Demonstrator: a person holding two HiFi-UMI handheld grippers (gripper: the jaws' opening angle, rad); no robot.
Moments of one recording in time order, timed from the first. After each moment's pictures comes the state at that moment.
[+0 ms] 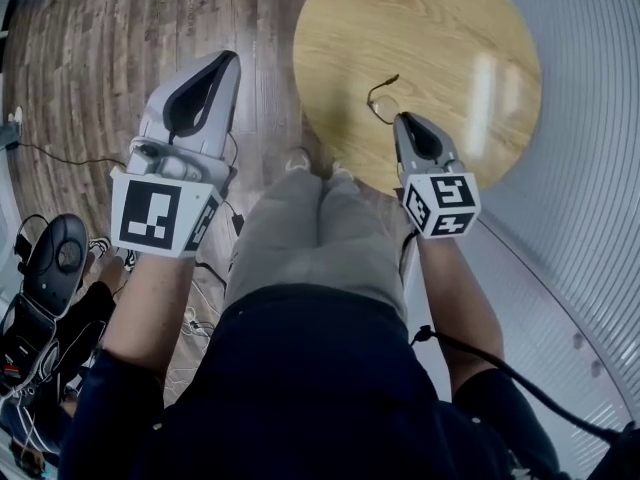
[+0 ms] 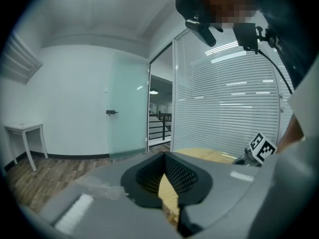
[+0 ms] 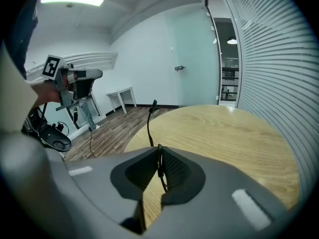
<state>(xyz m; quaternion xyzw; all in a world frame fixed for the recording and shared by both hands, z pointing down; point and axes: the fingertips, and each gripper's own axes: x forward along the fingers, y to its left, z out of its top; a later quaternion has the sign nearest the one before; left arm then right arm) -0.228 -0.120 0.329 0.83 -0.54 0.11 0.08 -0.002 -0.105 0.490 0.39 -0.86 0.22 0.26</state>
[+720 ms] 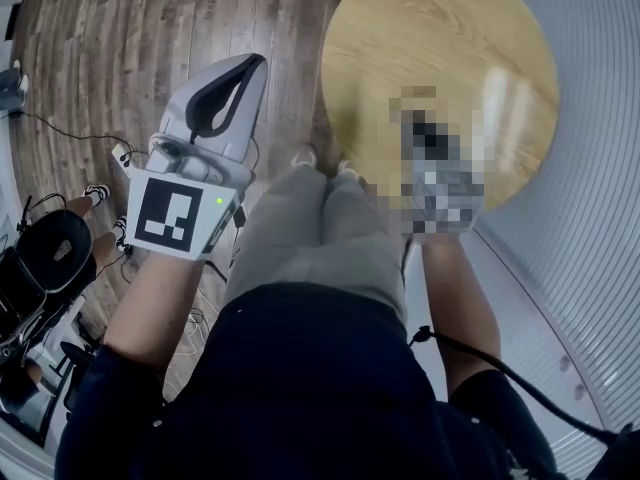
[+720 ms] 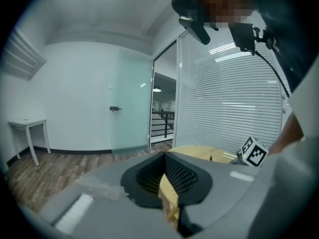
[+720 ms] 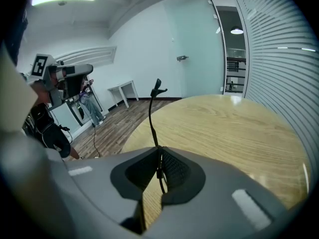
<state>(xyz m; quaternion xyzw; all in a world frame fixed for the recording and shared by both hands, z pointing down) -0.246 -0.120 0.346 0.82 -0.55 0.11 0.10 -0.030 -0.125 0.525 0.36 -0.85 0.25 0.30</state>
